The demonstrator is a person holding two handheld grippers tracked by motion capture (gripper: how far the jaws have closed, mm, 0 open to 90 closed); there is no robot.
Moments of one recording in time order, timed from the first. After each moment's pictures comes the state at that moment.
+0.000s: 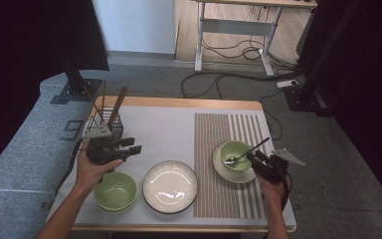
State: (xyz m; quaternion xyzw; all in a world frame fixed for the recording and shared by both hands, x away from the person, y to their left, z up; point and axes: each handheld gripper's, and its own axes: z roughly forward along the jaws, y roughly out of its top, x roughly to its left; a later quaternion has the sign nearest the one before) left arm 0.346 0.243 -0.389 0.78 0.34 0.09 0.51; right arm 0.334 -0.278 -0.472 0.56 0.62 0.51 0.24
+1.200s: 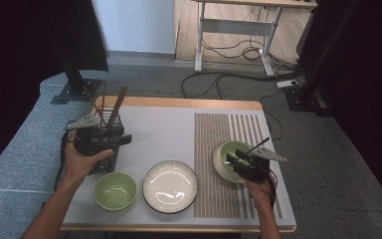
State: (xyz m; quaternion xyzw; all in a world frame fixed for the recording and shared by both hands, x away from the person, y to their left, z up) left arm 0.354 0.267 -0.361 0.77 0.36 0.12 0.52; right arm 0.336 -0.230 -0.466 0.46 0.68 0.53 0.19
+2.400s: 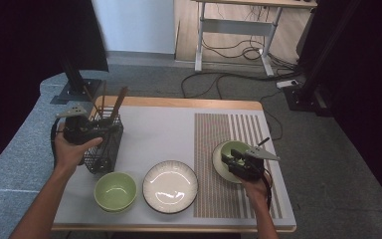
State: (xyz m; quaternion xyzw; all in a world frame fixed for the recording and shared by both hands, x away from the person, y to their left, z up) left arm 0.382 0.301 -0.361 0.75 0.39 0.13 0.52; right arm 0.339 -0.216 -0.467 0.44 0.70 0.52 0.20
